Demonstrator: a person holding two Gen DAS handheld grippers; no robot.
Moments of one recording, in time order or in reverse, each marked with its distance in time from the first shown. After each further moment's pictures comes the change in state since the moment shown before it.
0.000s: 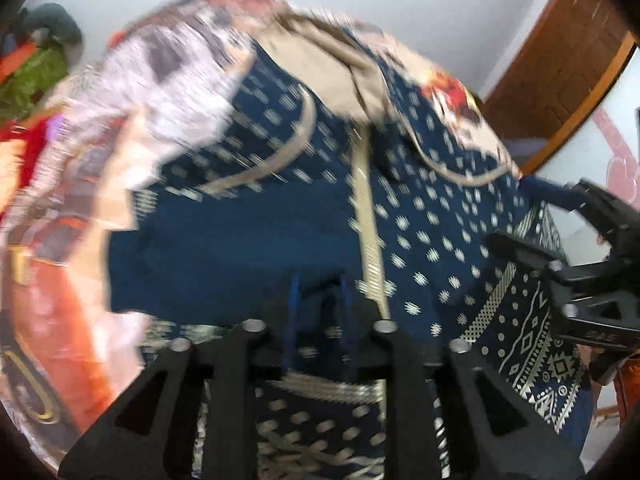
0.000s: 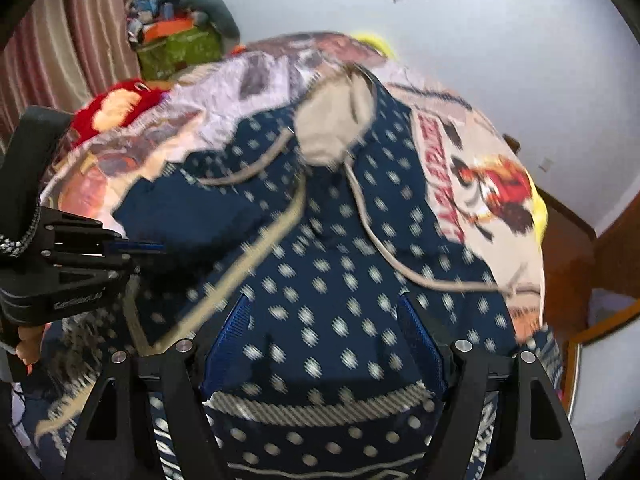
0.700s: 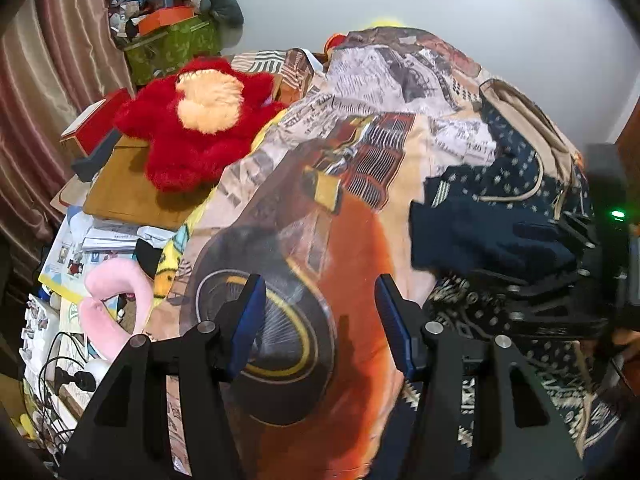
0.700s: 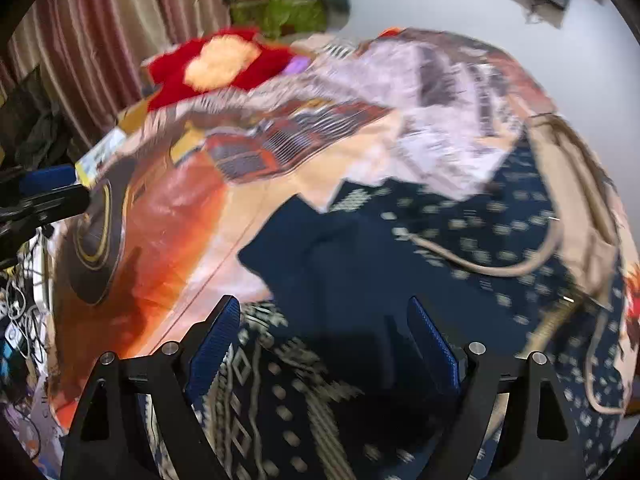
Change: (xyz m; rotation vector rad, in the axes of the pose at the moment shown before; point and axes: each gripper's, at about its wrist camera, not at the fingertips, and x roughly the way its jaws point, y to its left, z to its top) left arm -0.091 0.202 -0.080 -0.258 -0.108 0.339; right arm 0.111 0.219 0.066 -0.244 0.120 0.202
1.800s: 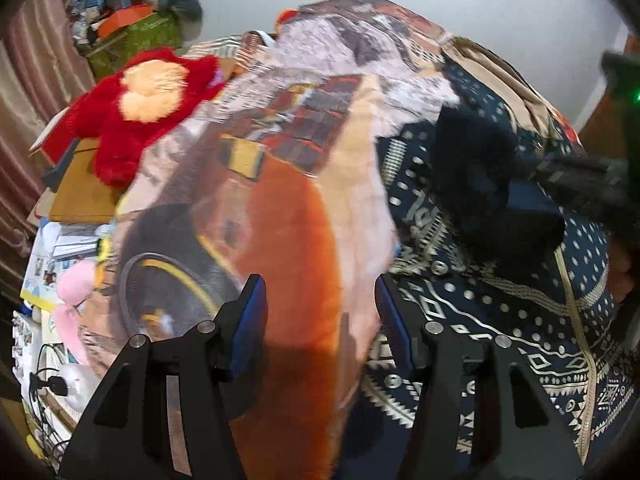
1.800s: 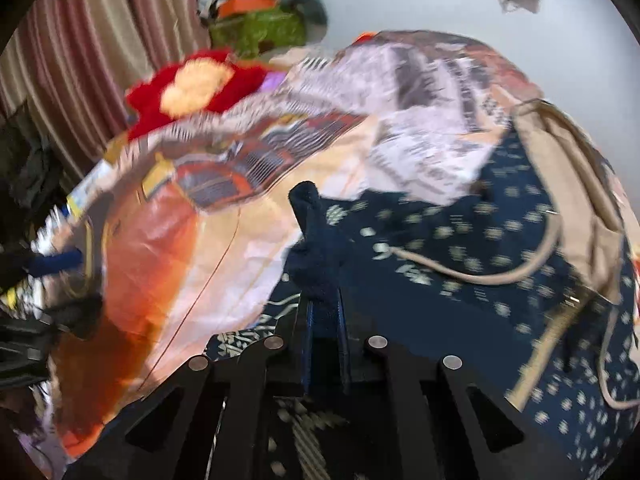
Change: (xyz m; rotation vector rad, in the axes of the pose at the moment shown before) left arm 0.028 -0.057 -0.017 0.106 0.072 -0.070; right arm -0.029 -0.051 -0.006 0.161 -0.114 0.000
